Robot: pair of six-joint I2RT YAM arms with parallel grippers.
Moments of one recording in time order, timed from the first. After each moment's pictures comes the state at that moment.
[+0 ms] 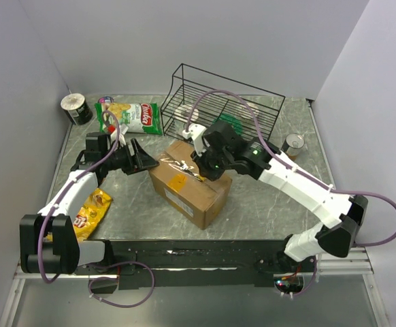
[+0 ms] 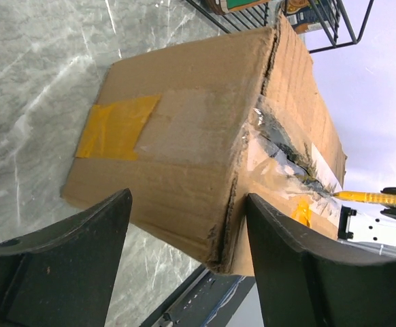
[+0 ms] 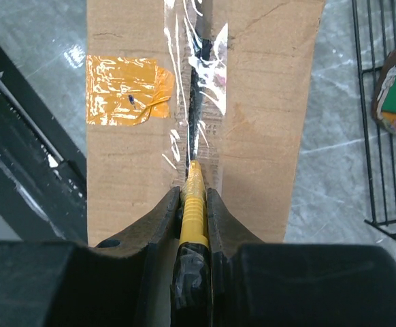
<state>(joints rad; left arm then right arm) -0.03 1.27 0.79 -0.21 0.79 -0.50 0.88 1.43 1.52 -0.92 -0.03 -0.04</state>
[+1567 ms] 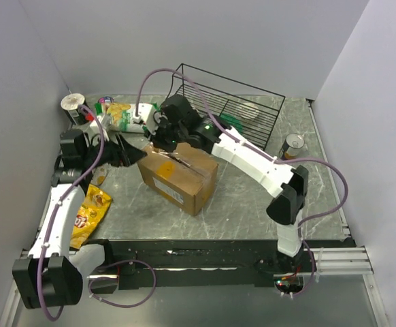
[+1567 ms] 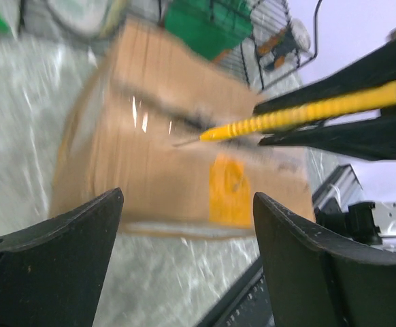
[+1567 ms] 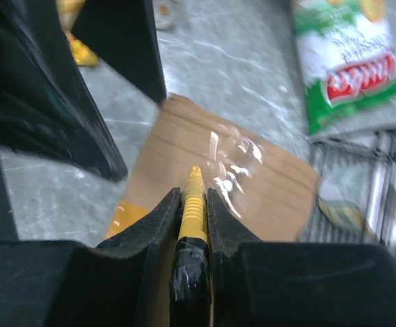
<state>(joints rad) 0.07 1.00 0.81 -0.24 0.85 -0.34 0.91 1.94 2.08 -0.76 -0.20 -0.39</state>
